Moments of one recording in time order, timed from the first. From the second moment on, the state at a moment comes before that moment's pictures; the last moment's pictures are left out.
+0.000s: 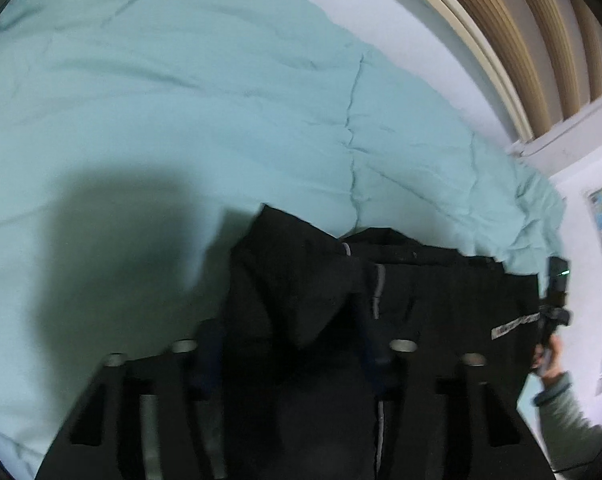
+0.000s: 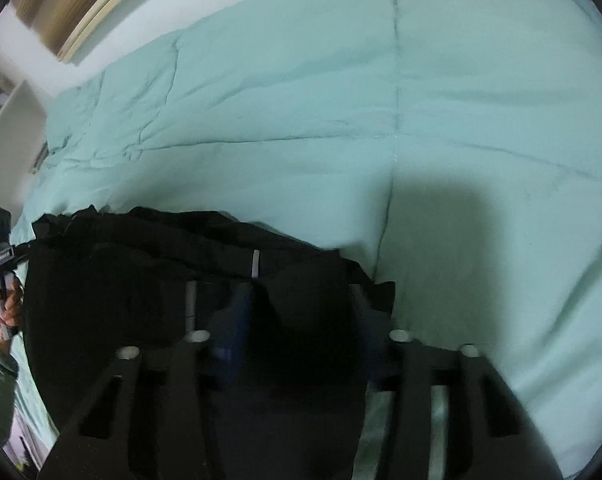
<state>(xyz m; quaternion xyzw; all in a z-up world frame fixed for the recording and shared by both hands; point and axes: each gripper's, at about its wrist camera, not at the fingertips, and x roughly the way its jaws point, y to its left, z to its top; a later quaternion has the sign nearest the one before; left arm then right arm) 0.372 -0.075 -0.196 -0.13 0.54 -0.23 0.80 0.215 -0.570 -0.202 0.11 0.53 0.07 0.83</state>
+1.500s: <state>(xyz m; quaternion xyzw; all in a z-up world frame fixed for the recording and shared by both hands) 0.380 -0.038 -0.122 -0.18 0.48 -0.09 0.85 0.187 -0.548 -0.120 0.08 0.51 -0.06 0.85</state>
